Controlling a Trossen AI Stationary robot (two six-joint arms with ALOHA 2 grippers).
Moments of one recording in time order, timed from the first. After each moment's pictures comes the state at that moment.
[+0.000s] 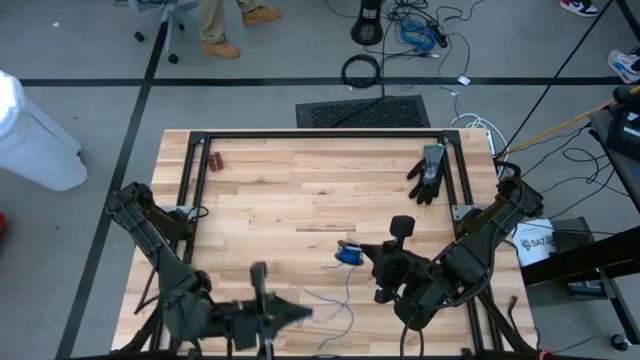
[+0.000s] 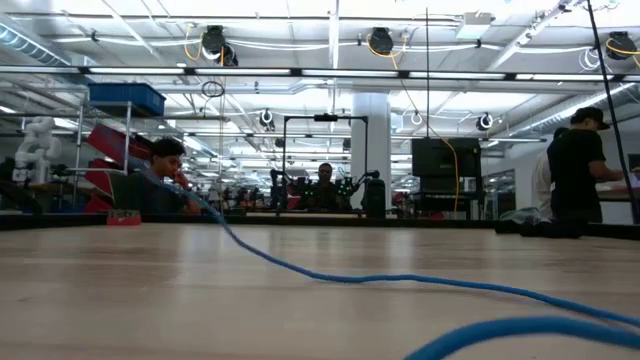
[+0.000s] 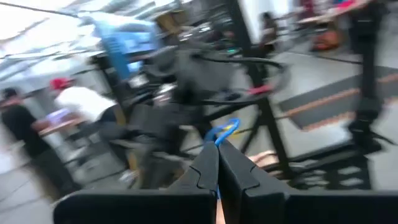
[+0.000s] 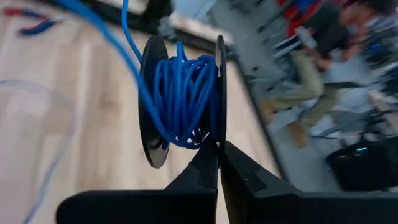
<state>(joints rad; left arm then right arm) -0.82 1.68 1.58 0.23 -0.84 0.47 0.71 1.67 1.77 -1.17 1.03 0.45</state>
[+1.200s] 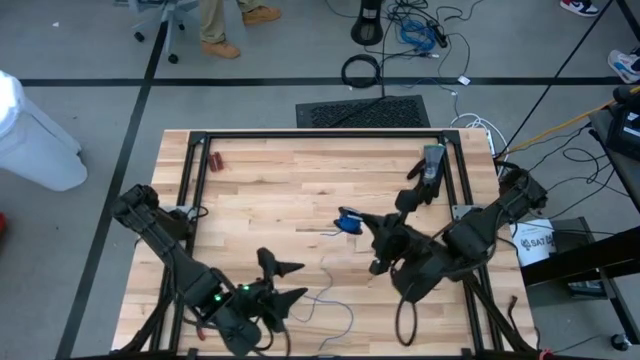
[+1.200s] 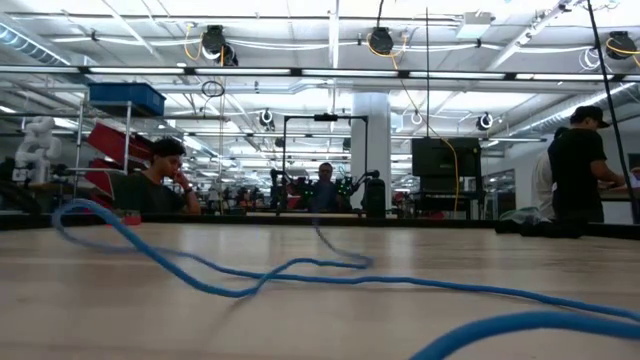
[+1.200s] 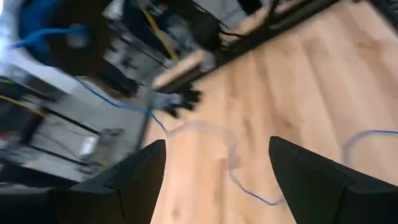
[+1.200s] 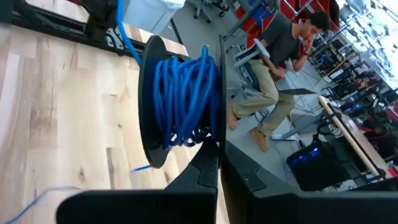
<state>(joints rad) -0.77 1.70 1.58 -0.64 -1.07 0.02 0.61 1.58 1.77 -1.14 1.11 0.28</state>
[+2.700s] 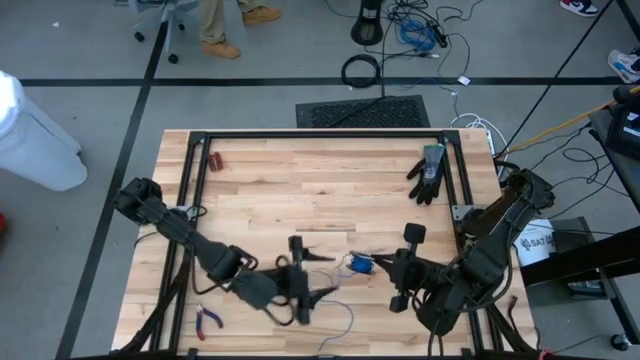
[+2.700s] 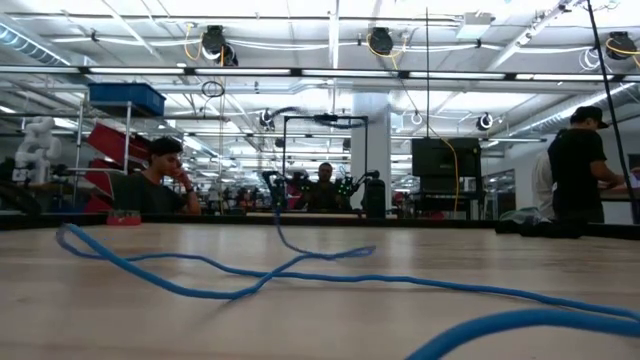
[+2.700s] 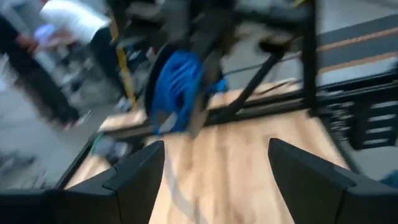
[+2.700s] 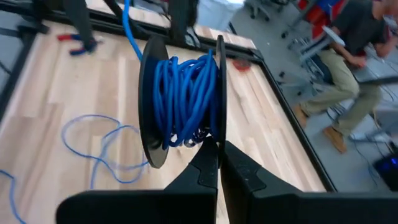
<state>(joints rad) -0.61 1.68 1.40 0.04 -0.71 0.14 0.80 1.55 1.57 -1.00 0.98 0.52</state>
